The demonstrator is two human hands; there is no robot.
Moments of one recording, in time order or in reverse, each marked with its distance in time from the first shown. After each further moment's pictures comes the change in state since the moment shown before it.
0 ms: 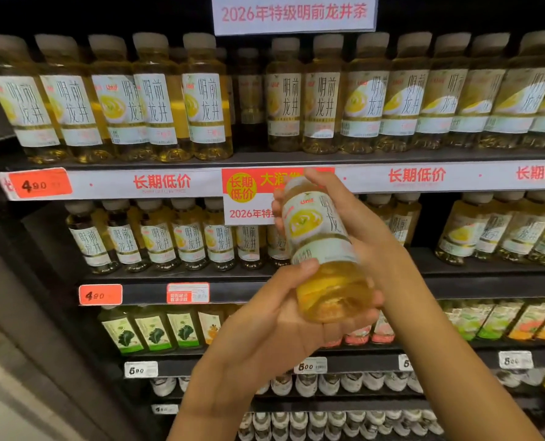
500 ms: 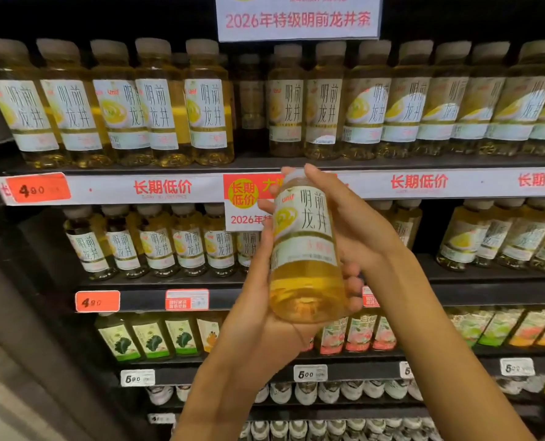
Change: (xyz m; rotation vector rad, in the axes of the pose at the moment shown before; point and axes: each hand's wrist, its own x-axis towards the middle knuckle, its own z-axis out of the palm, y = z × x) left_hand 0.005 0.005 0.002 -0.210 0.162 0.069; right_hand 0.003 -0.001 0.000 -0.233 -0.017 -0.147
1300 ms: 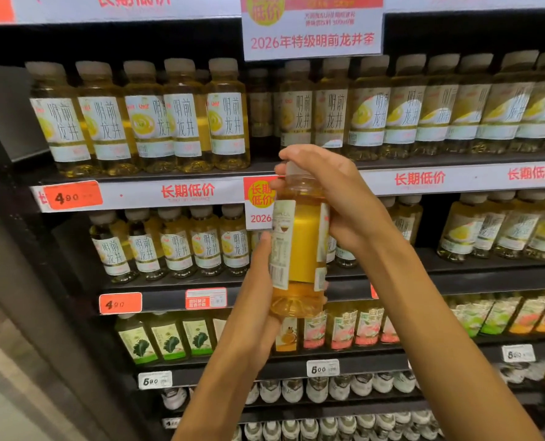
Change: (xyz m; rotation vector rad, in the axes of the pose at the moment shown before) left_hand -0.017 0.020 -0.026 0.424 0.249 0.118; right_hand 0.000 -0.005 0.049 -0.307 0.123 -0.367
